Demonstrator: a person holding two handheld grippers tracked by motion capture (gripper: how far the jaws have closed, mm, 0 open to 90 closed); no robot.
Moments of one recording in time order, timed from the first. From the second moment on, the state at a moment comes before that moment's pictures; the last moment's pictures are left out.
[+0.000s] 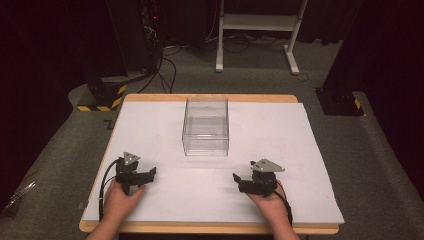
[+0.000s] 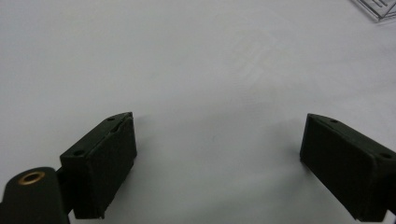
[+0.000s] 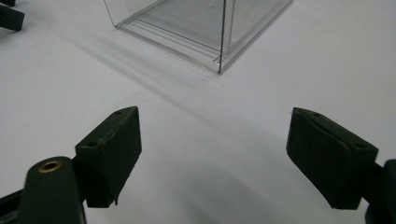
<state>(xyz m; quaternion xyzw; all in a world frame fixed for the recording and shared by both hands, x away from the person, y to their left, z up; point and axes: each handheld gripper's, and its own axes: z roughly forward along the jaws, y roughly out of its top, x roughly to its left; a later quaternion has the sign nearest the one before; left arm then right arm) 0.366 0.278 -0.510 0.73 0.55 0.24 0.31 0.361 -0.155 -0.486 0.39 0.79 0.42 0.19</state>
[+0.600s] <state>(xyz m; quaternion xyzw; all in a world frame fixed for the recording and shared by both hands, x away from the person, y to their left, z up) 0.366 0.278 -0.509 0.73 0.55 0.24 0.31 0.373 -0.124 -0.479 0.37 0.81 0.43 0.19</state>
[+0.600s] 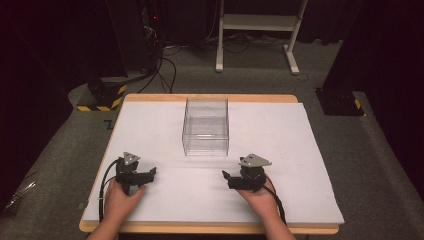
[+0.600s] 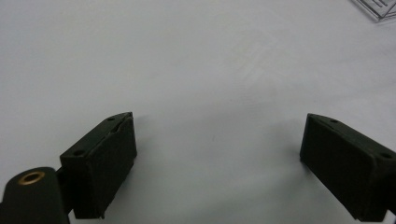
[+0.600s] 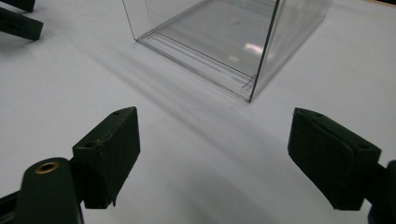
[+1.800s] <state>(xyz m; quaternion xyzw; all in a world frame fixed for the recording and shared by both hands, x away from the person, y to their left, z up) 0.366 0.278 -0.509 0.73 0.55 0.24 0.31 0.399 -0.077 -0.460 0.33 0.80 0.46 0.19</state>
